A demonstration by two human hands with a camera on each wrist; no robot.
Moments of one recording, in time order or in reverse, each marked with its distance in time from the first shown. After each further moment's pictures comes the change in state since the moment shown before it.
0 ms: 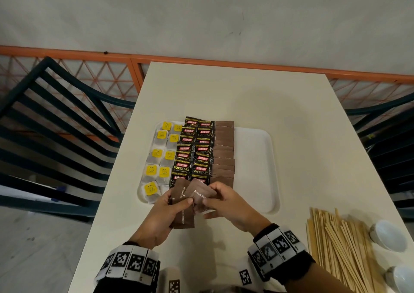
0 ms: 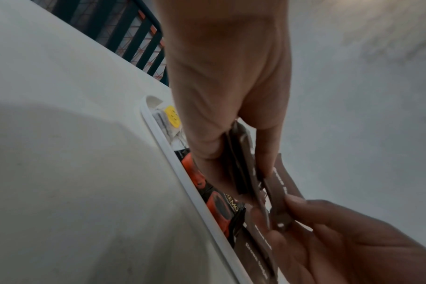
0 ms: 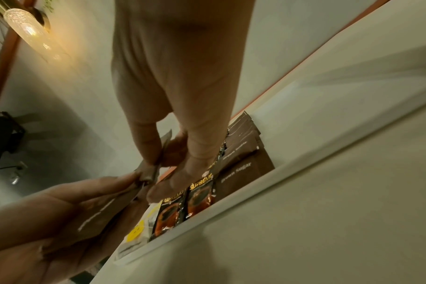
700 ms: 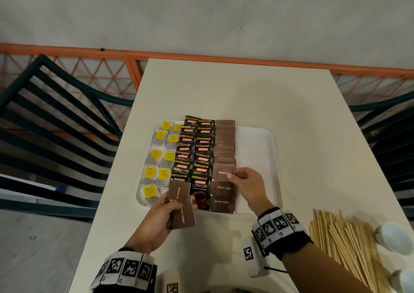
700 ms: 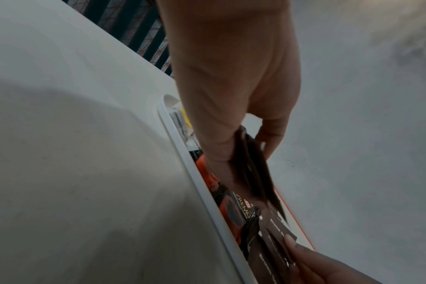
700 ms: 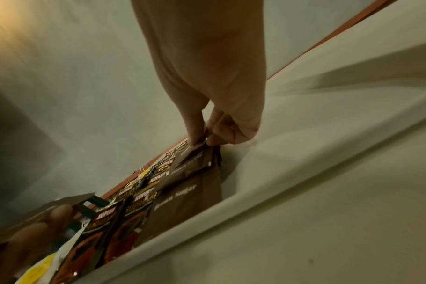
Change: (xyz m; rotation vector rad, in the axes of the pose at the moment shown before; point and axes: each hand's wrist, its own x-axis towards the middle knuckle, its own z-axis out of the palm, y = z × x) left_hand 0.005 0.002 -0.011 -0.116 -0.047 -0.076; right_hand 0.044 0.013 -0.053 -0.129 0.699 -0.024
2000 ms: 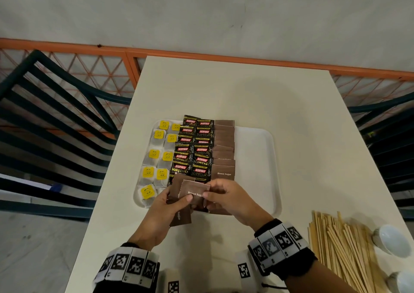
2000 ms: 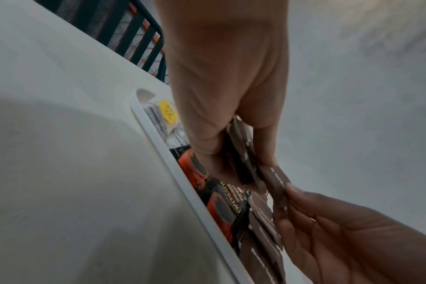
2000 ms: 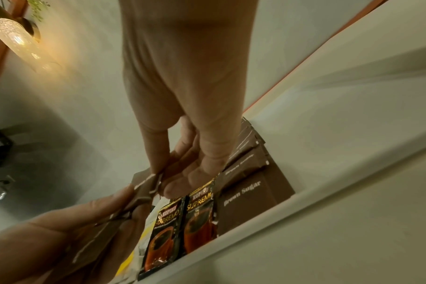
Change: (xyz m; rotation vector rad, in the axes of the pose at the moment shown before) left_hand 0.006 0.004 0.015 0.143 0.081 0.141; right_hand -0.045 -0.026 0.012 0.101 -0.594 0.001
